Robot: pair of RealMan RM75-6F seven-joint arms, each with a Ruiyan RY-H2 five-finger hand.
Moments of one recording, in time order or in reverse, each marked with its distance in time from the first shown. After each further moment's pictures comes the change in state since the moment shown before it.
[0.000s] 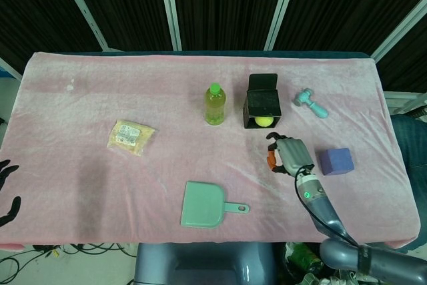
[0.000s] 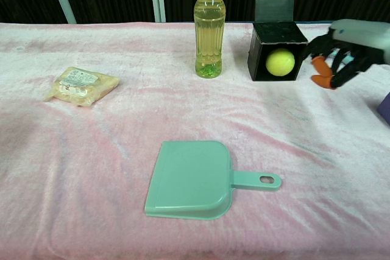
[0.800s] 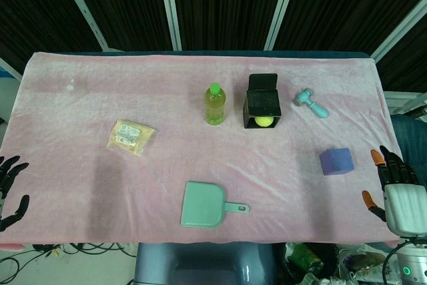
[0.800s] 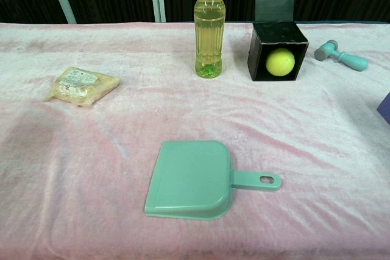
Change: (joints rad) left arm 0.000 0.019 0.005 -0.059 0.089 0.058 0.063; right arm -0.483 0.184 -0.235 0.101 -0.583 0.676 0.147
